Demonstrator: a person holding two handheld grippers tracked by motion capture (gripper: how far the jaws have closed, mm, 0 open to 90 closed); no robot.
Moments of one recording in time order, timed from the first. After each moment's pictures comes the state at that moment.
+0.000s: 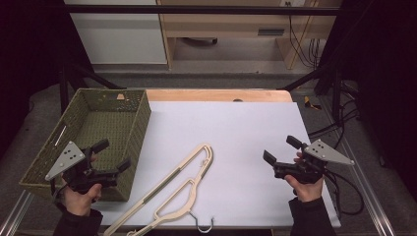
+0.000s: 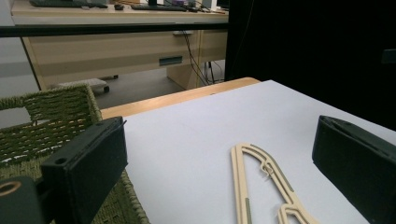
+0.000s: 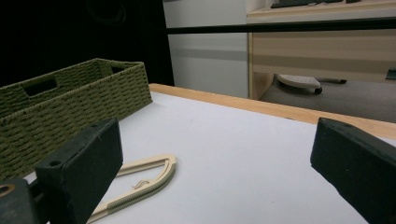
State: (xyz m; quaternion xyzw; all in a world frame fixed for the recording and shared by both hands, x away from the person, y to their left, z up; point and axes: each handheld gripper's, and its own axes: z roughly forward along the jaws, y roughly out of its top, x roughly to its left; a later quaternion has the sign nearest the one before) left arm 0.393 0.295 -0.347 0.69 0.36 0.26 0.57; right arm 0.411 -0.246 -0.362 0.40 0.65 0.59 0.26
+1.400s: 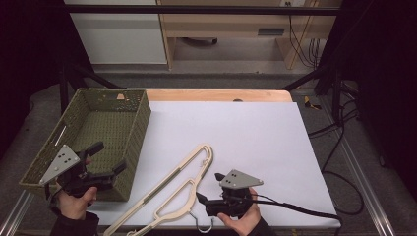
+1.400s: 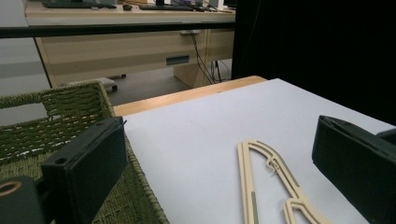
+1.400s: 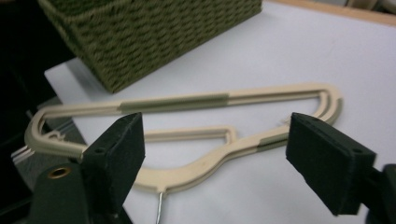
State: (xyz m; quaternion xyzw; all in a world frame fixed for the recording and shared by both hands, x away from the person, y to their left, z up) left arm 0.384 0.301 -0.348 0.69 0.36 0.28 0.57; right arm 0.364 -0.082 -0.406 0.34 0.79 0.49 0.14
